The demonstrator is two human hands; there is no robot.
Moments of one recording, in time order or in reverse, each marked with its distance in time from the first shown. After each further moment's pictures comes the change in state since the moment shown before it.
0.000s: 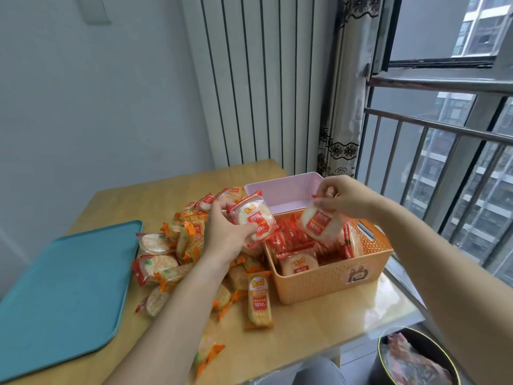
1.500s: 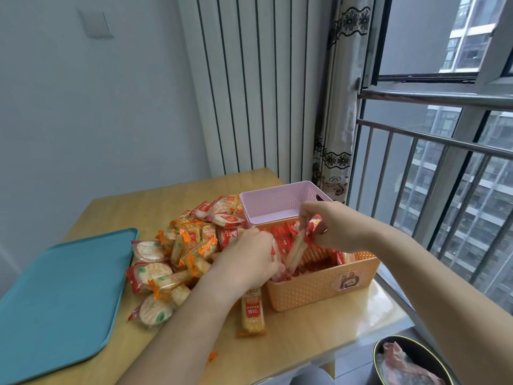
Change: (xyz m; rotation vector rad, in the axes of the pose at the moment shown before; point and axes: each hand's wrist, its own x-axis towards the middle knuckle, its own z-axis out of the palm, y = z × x) left_hand -0.059 0.053 0.013 0.990 -0.457 0.363; right_hand -0.053 -0.022 0.006 -0.171 -0.142 -0.277
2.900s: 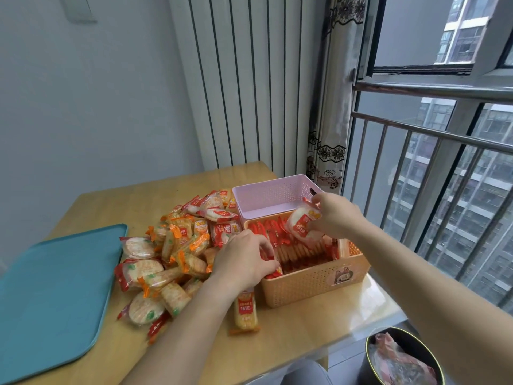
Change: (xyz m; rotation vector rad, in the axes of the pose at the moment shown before) left_hand 0.016 -0.013 0.040 -0.132 0.105 -0.093; right_hand 0.036 0.041 0.023 -0.220 0.150 0.446
